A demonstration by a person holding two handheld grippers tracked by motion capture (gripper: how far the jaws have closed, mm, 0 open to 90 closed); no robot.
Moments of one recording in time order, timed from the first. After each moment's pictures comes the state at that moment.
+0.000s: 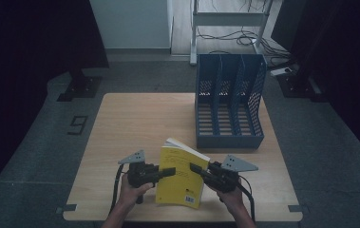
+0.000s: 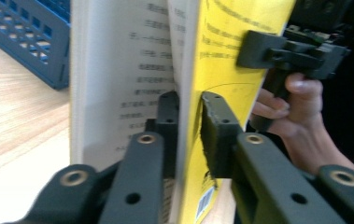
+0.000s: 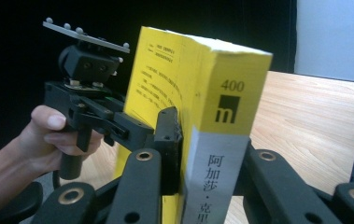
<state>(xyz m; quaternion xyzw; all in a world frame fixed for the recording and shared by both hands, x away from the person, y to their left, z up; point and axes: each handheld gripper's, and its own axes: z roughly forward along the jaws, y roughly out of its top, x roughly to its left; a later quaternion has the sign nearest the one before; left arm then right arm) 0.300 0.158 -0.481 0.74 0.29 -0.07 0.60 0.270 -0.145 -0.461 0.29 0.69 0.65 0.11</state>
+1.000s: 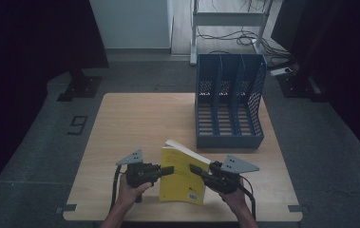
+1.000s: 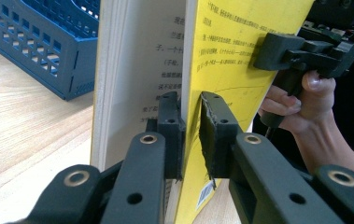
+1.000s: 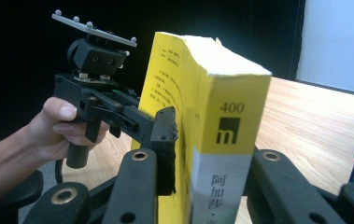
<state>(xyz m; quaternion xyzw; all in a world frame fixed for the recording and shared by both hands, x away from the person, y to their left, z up) 0.297 0.162 -0.476 0.74 0.28 -0.05 0.61 0.266 -0.145 -0.450 0.26 0.71 0.64 0.12</state>
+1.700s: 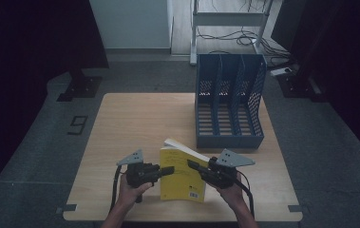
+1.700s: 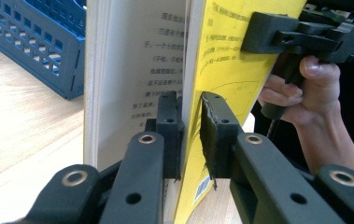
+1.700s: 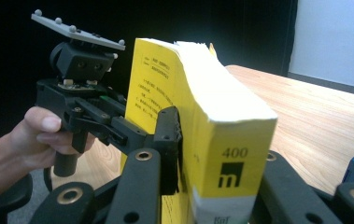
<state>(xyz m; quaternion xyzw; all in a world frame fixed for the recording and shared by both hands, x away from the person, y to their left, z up) 0.297 0.161 -0.477 0.74 0.28 -0.04 0.60 0.274 -0.136 -0.439 0.27 0.72 0.62 0.13</state>
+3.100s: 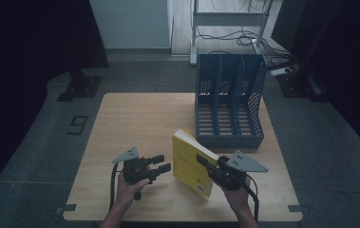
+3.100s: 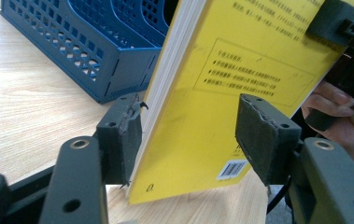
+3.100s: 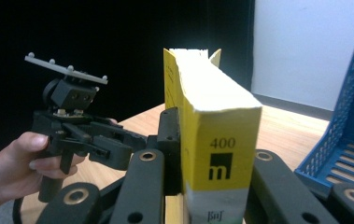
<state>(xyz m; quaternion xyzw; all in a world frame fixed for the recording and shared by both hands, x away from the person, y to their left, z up) 0.305 0.172 -0.481 0.72 0.34 -0.02 0.61 0.258 -0.152 -0.420 0.31 0.68 0.64 0.20</state>
